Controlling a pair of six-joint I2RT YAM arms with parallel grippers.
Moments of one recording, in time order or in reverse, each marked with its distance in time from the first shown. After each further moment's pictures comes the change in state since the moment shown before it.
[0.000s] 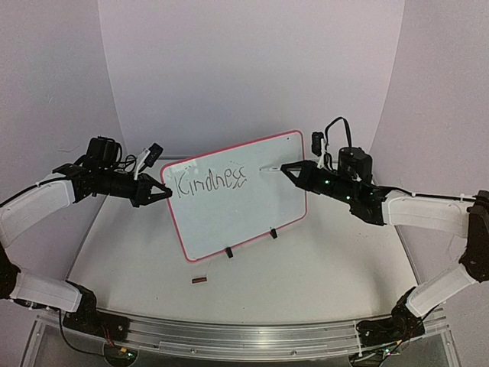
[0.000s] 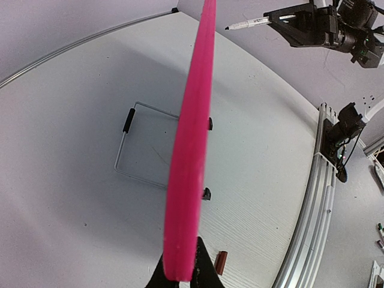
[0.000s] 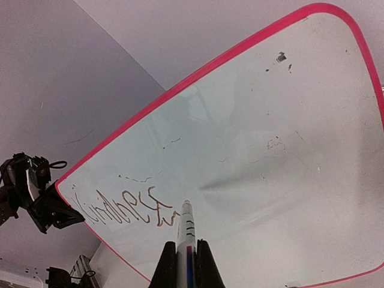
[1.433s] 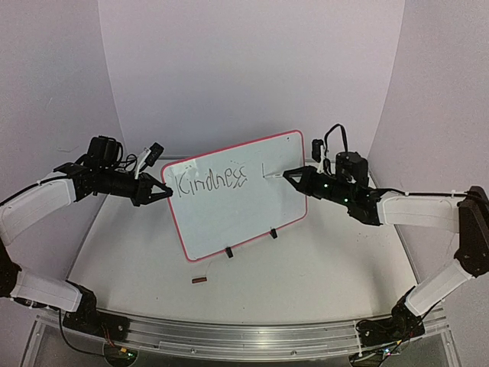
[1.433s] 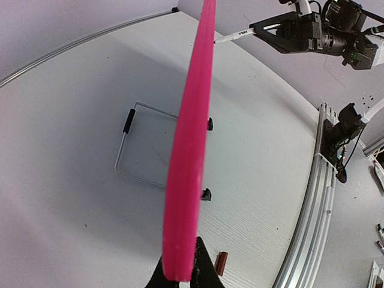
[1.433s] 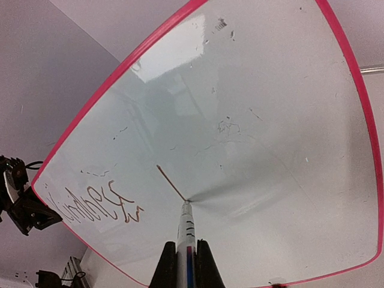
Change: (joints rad) left arm 0.000 0.014 0.010 0.000 0.001 0.000; right arm -0.044 0.054 -0.020 0.013 -0.002 0.015
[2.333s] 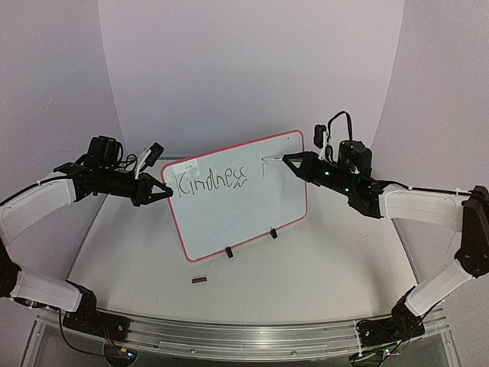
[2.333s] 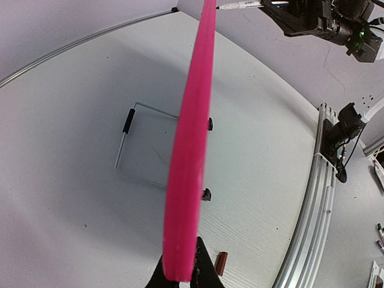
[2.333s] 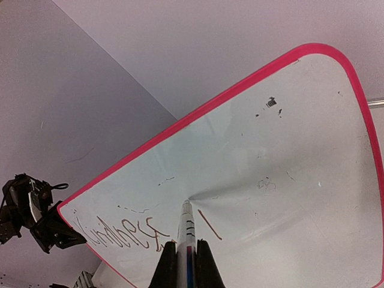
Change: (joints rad) left arm -0.001 0.000 0.000 0.000 0.000 0.000; right arm 0.000 -0.007 0.078 0.019 0.000 0.008
